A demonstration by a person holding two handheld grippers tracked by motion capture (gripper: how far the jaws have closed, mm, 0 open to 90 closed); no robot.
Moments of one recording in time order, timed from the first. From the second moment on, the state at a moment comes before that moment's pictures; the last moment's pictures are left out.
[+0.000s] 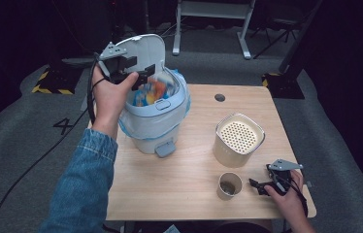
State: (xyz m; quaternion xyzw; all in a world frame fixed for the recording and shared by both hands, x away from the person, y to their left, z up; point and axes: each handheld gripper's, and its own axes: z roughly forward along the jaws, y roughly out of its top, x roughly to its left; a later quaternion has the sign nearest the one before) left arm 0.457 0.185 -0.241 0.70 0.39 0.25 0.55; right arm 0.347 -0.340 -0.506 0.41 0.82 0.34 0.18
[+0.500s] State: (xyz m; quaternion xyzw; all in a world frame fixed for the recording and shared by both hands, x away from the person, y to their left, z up) left arm 0.402 0.205 -0.245 0.76 0.31 0.22 0.53; right arm 0.347 -0.340 -0.506 0.41 0.82 0.34 0.18
